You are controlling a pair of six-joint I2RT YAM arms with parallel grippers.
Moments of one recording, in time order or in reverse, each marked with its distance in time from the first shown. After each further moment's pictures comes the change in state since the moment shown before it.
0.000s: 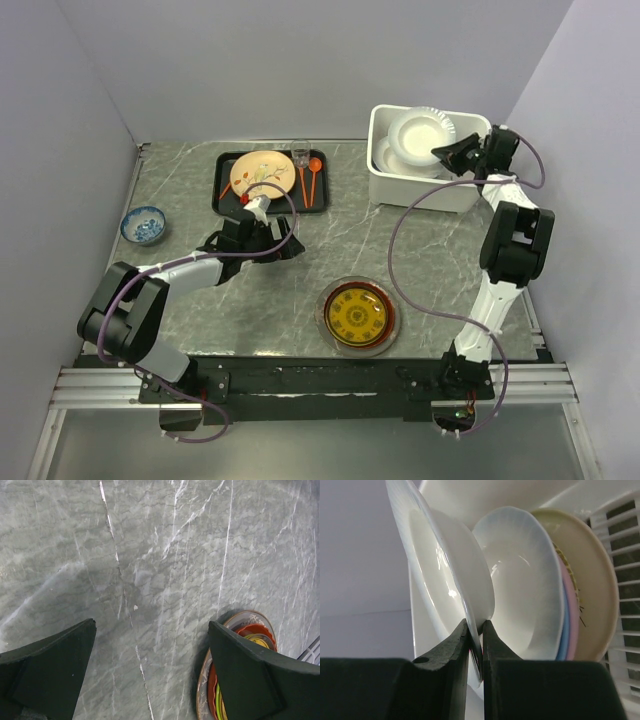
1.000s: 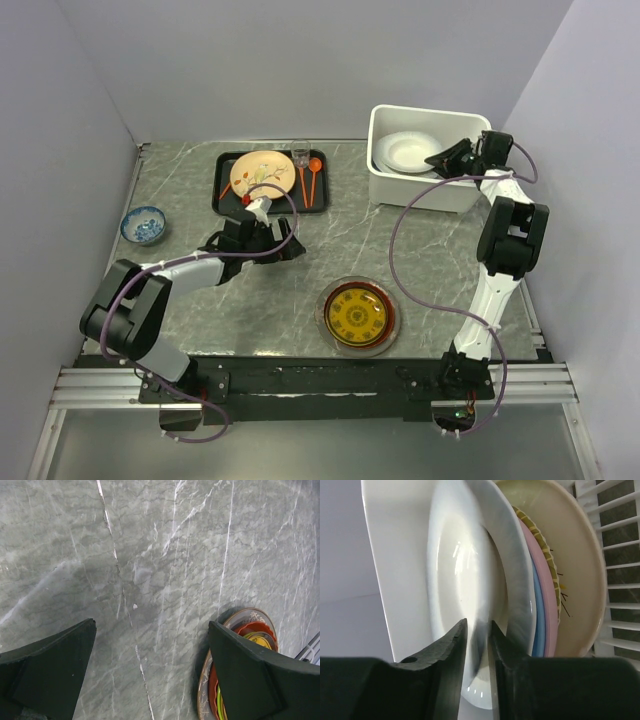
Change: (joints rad) left arm 0.000 0.018 -0.002 0.013 0.018 0.000; right arm 0.000 0.122 0.135 -0.201 -0.078 -0.072
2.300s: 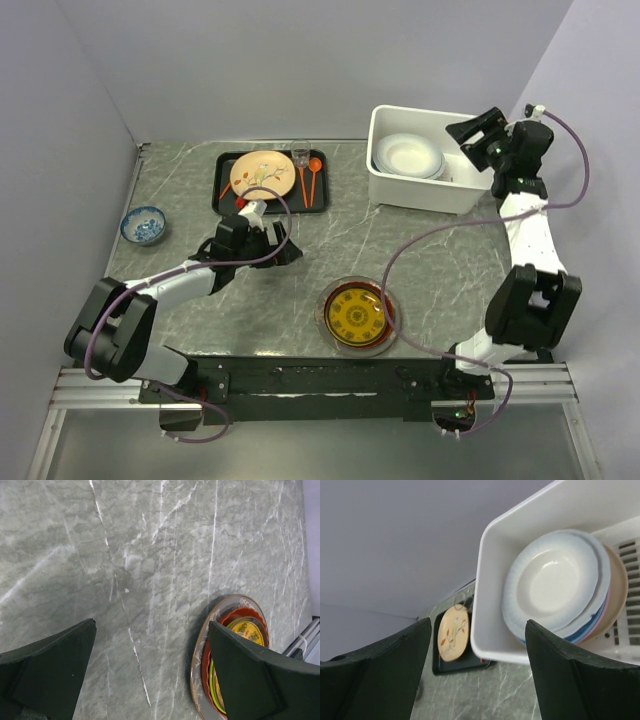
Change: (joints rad) left arm 0.000 -0.123 -0.069 -0.013 0.010 0.003; right arm 0.010 -0.647 -0.353 0.094 0.223 -0.061
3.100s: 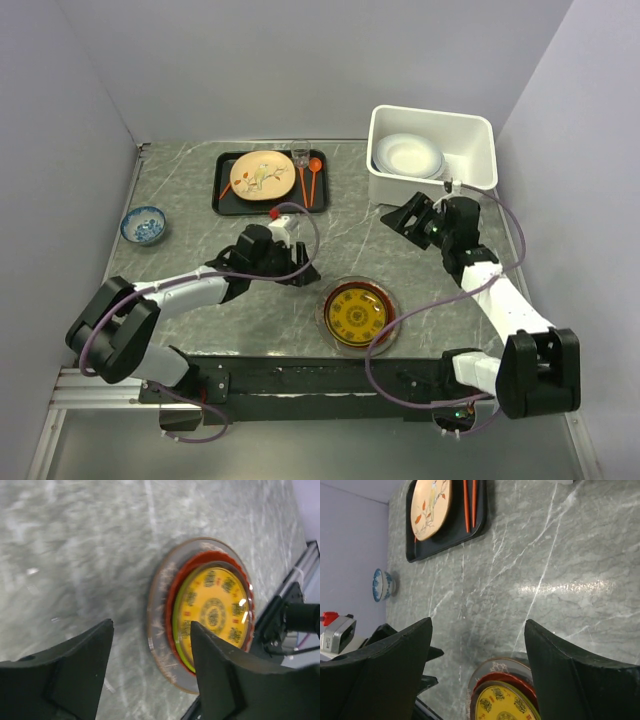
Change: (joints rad) left arm -0.184 0.006 0.009 -0.010 0.076 0.082; right arm 0.334 -0.388 -0.669 0.032 0.056 -0.046
